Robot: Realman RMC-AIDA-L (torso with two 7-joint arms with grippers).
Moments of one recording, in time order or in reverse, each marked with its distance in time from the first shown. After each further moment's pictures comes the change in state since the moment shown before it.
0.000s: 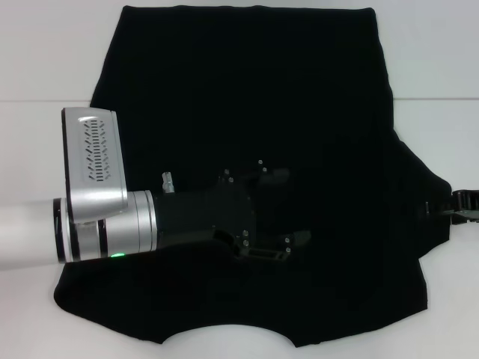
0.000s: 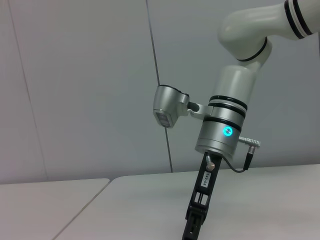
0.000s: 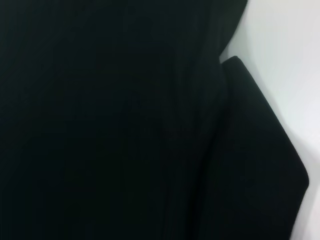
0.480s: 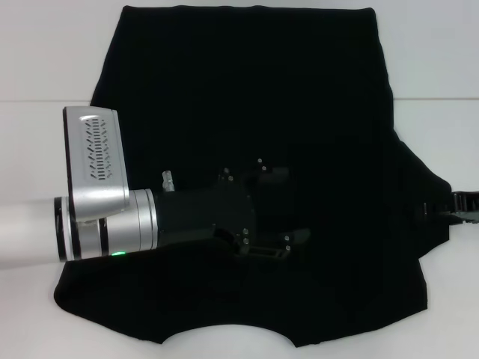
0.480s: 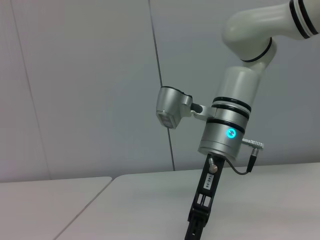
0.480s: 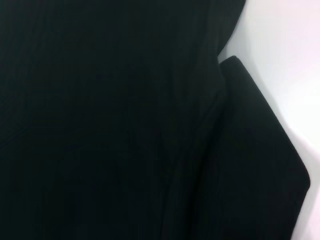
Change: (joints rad) left arm -0.003 0.000 0.000 -0.001 0.000 -0.010 0.000; right arm -0.004 0.014 -0.004 0.002 0.000 0.031 0.001
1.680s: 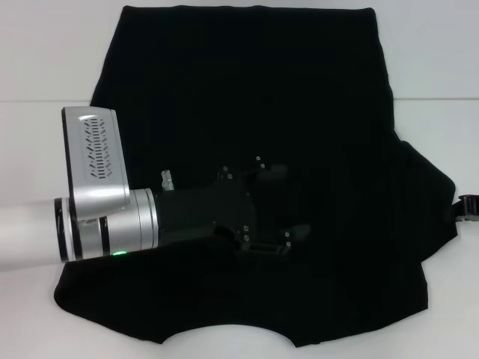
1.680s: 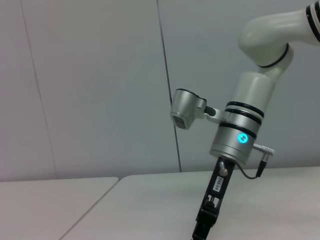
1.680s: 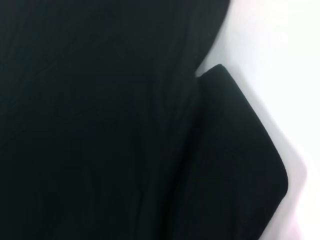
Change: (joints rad) left arm 0.003 -0.004 -0.002 -0.004 -0.014 -0.013 -0.001; right arm -0.041 0.004 -0.007 -0.014 0.035 0.043 -0.055
